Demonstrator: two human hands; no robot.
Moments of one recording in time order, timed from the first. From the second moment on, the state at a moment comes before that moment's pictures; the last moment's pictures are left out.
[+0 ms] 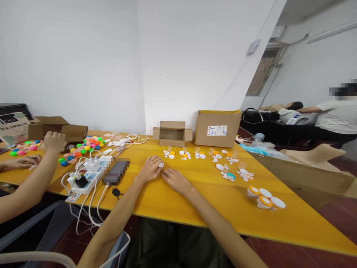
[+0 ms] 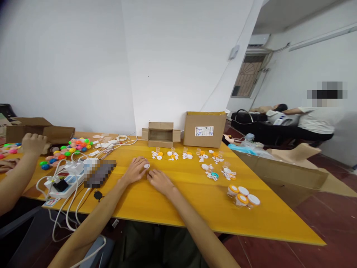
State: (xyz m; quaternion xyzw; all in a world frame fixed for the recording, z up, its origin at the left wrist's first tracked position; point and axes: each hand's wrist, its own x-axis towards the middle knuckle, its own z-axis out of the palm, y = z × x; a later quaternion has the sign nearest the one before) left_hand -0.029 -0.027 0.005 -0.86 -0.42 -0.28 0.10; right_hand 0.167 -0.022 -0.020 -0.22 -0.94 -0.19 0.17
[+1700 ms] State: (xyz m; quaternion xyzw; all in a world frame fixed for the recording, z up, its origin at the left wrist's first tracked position) left_hand -0.014 -0.040 0.009 -0.88 -0.41 -0.25 0.04; right_hand 0.196 -0.026 -0.015 -0.41 -0.87 -0.04 0.28
